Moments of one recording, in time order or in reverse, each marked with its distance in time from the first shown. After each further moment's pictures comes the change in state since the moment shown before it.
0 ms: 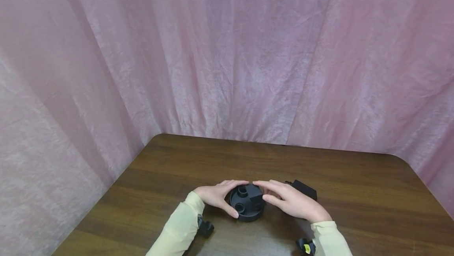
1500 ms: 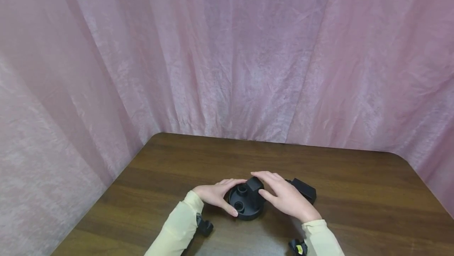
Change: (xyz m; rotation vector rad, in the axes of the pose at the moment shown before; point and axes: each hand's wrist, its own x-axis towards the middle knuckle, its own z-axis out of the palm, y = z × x) left_hand -0.001 0.000 0.000 -0.023 -0.005 -0.008; right_hand 0.010 -0.008 0.013 -0.135 0.215 0.064
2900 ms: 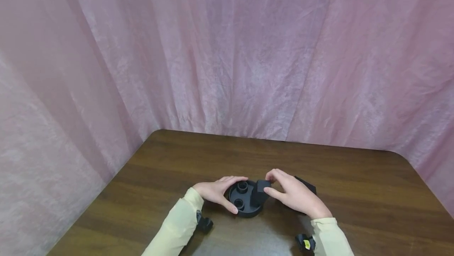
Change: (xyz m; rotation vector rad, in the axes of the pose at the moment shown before) left_hand 0.002 -0.001 0.001 0.001 0.001 0.014; right_hand -0.005 0.010 -0.014 0.004 -0.015 0.065
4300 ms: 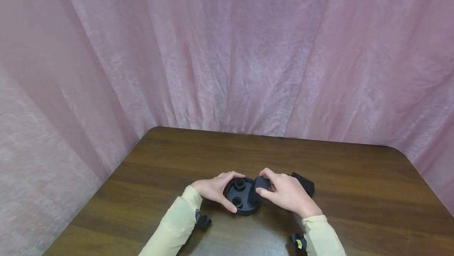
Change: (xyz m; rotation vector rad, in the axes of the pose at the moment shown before) left_hand -0.001 0.008 -0.002 -0.015 0.053 -0.037; right_hand 0.006 -0.007 0.013 -0.159 0.005 0.067
